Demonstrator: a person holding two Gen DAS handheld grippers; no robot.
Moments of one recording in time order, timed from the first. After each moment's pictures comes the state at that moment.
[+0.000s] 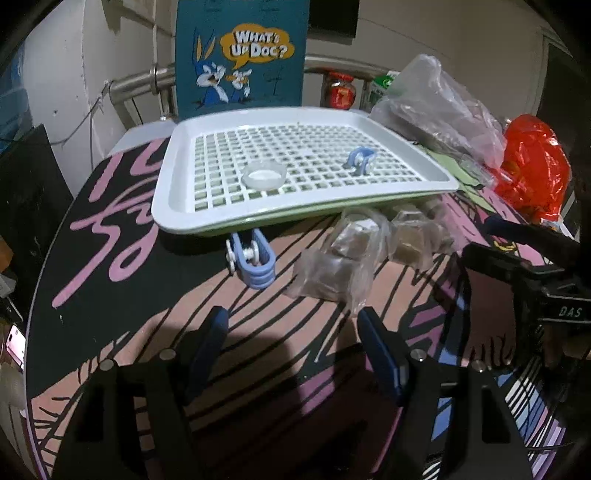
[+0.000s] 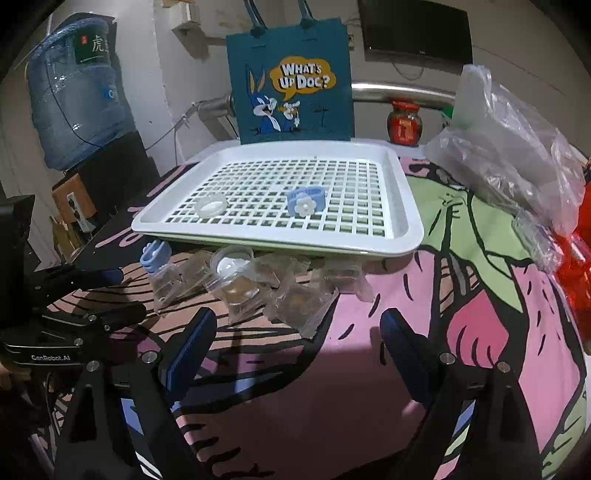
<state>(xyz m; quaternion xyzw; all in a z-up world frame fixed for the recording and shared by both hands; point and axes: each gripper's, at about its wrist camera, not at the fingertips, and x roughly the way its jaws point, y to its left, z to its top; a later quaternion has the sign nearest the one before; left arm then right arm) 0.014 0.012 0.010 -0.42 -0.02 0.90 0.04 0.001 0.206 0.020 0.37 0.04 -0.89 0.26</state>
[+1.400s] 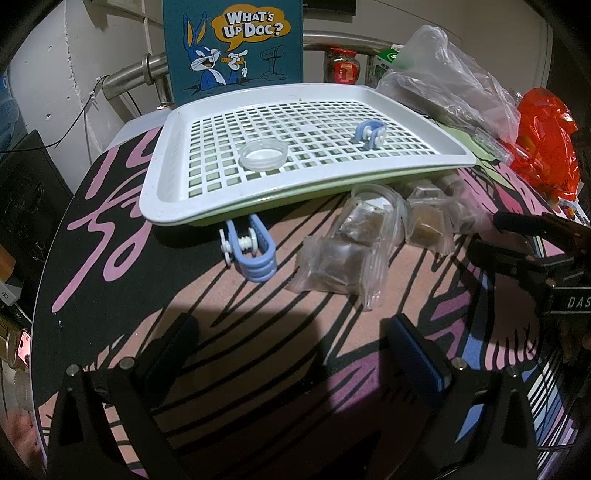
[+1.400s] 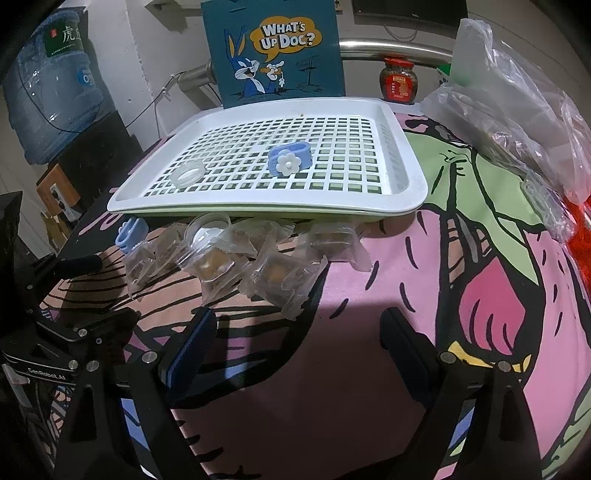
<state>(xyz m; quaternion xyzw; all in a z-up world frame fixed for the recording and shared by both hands) 0.002 0.022 0.000 -0.45 0.02 0.89 0.02 -0.018 0.204 0.001 0.43 0.04 -0.87 0.24</state>
